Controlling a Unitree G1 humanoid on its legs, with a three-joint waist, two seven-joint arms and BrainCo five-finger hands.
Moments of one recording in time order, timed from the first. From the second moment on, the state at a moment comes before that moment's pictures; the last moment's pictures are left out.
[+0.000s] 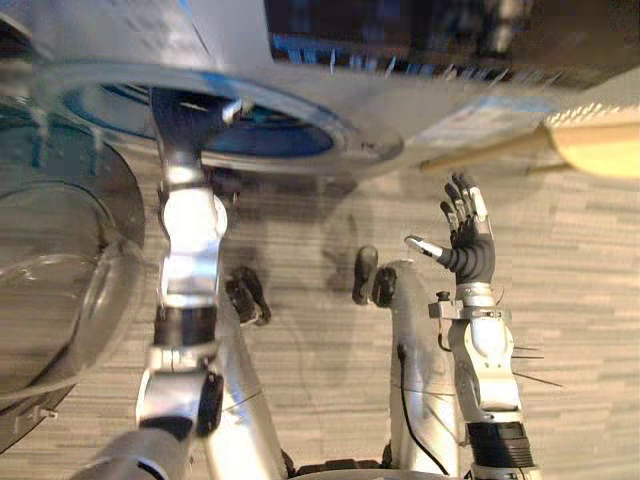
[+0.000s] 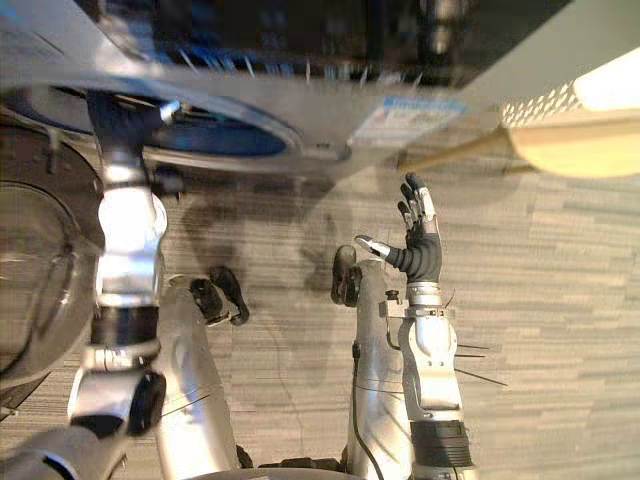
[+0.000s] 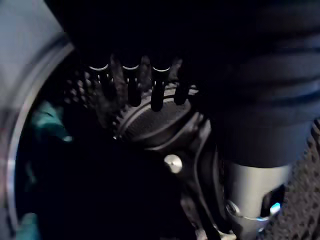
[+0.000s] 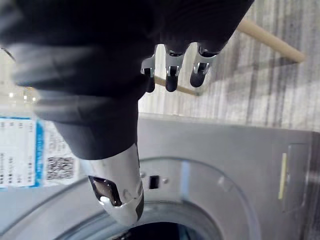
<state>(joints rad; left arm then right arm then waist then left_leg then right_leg) -0.38 0.13 0.14 -0.07 0.27 -0.03 0.30 -0.07 -0.02 -0.05 -0.15 0.04 -0.26 -0.05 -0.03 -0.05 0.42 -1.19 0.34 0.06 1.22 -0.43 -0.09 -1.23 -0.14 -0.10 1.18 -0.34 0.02</state>
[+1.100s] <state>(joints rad) 0.05 0.07 0.08 0.83 0.02 -0.19 0.09 0.00 -0.08 -0.01 0.85 -0.07 -0.17 -0.09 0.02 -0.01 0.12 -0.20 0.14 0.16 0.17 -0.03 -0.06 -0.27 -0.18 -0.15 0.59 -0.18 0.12</state>
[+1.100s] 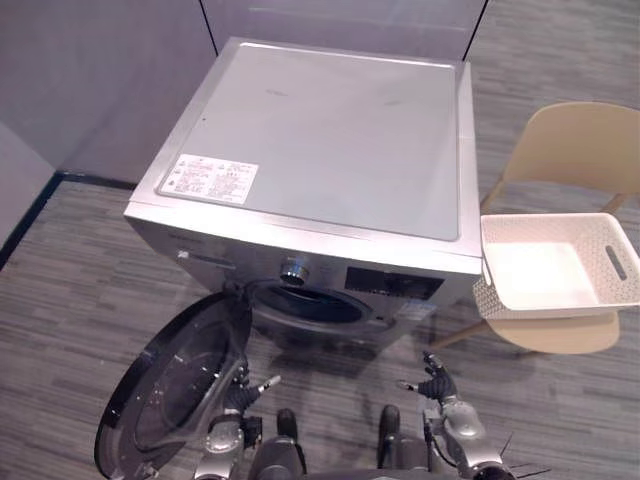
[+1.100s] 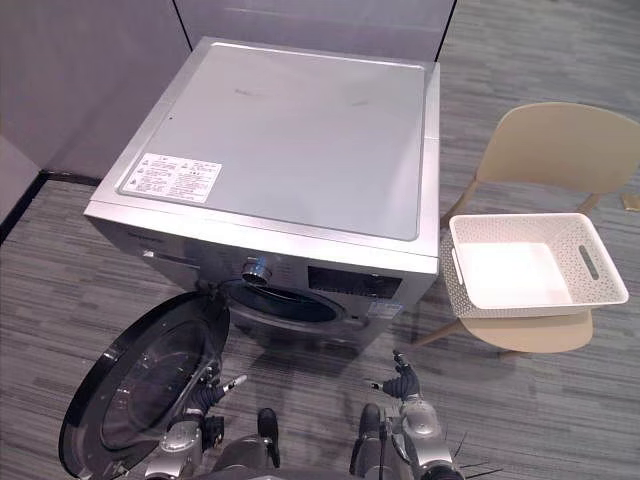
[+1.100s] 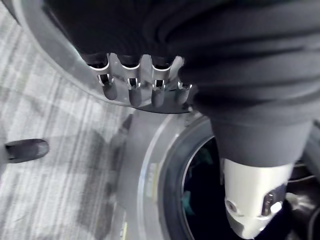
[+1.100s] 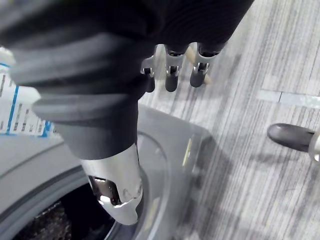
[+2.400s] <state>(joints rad) -0.30 0.55 0.40 0.62 0.14 -0.15 0.38 0.05 -0.15 -0.10 0.84 -0.09 -0.17 -0.08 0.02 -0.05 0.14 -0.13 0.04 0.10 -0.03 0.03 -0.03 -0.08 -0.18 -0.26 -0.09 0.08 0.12</state>
